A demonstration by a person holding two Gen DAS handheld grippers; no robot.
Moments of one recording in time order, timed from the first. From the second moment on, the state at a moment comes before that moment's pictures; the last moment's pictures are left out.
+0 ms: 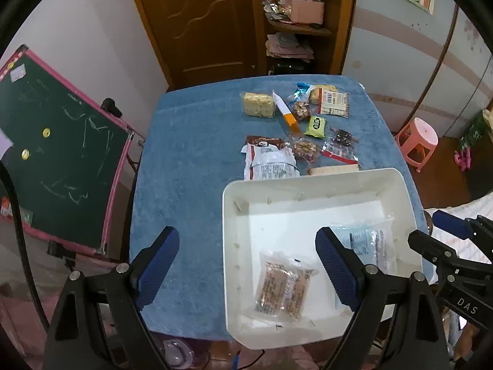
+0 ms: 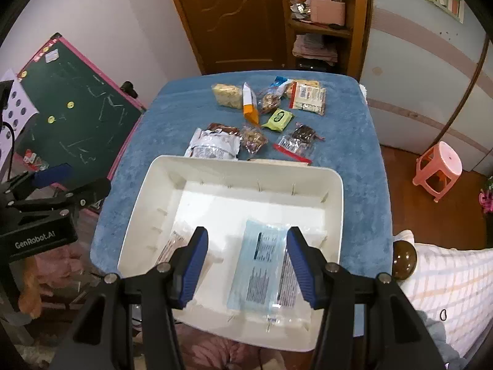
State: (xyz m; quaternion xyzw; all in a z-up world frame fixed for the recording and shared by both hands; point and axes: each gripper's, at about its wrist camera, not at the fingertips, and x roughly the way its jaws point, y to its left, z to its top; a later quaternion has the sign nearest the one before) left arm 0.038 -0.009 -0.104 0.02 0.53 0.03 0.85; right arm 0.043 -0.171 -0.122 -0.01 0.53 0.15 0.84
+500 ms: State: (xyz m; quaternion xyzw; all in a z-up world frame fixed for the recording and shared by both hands) left arm 0.171 0.016 -0.096 0.12 0.50 -0.02 0.86; right arm 0.174 -0.124 -0.101 -0.04 0.49 0.14 0.86
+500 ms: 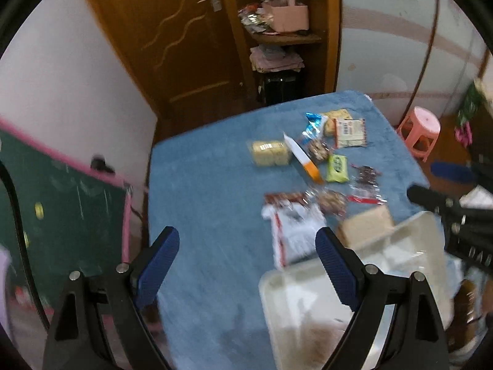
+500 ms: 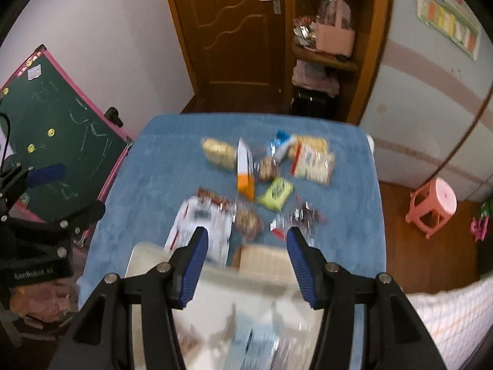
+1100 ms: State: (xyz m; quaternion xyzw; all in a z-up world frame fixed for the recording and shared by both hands) left arm 0.341 0.017 -0.224 0.23 0.53 -0.14 0.80; right arm 0.344 -0.055 -0.267 -0.06 0.60 0.12 0.79
